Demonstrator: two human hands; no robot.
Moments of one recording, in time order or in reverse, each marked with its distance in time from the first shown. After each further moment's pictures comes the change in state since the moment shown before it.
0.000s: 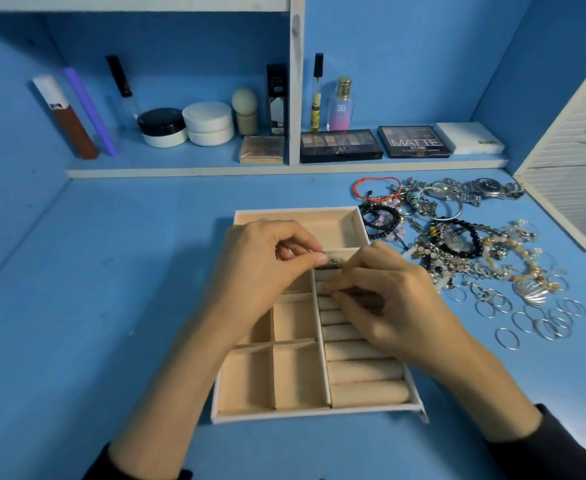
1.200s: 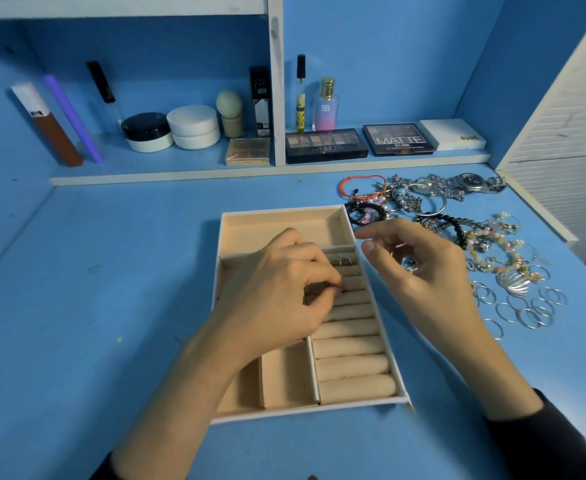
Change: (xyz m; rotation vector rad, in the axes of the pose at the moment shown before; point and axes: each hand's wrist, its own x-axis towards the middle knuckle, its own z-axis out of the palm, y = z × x) left_hand -0.012 0.003 0.017 0.346 -0.196 0.441; right_hand -0.001 0.007 -0.019 0.243 0.290 0.359
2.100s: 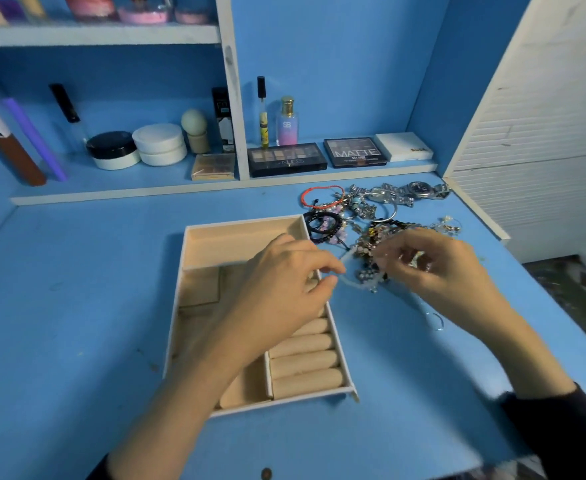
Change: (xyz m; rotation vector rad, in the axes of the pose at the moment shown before) left_hand 0.024 0.037 0.009 -0.084 -0.076 -0.110; right_hand 0.003 0.015 -0.073 -0.247 -0.199 0.106
